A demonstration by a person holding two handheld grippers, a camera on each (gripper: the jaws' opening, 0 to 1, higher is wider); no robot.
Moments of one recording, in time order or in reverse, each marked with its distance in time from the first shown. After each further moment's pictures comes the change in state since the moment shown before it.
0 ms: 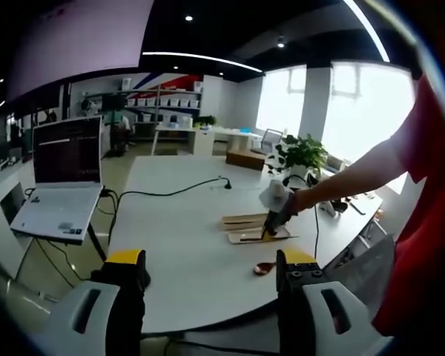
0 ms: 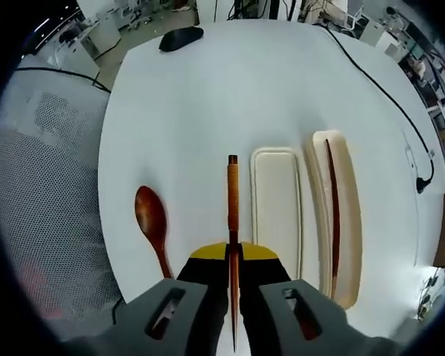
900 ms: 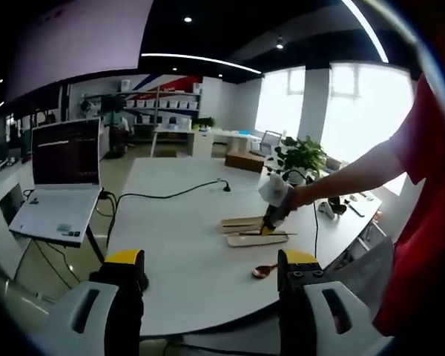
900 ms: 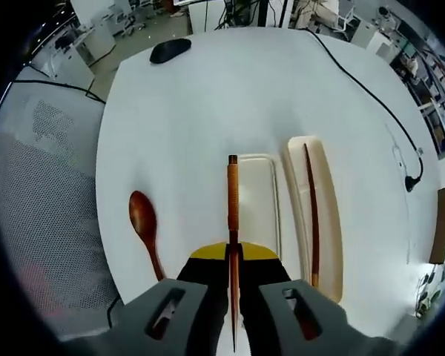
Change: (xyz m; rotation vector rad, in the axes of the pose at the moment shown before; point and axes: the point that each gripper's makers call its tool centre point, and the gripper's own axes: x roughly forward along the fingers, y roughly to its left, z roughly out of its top) left arm 0.002 -0.002 0.005 -0.017 -0.019 -0.012; right arm -0.014 -0.026 0.004 0.007 -0.016 -0.030
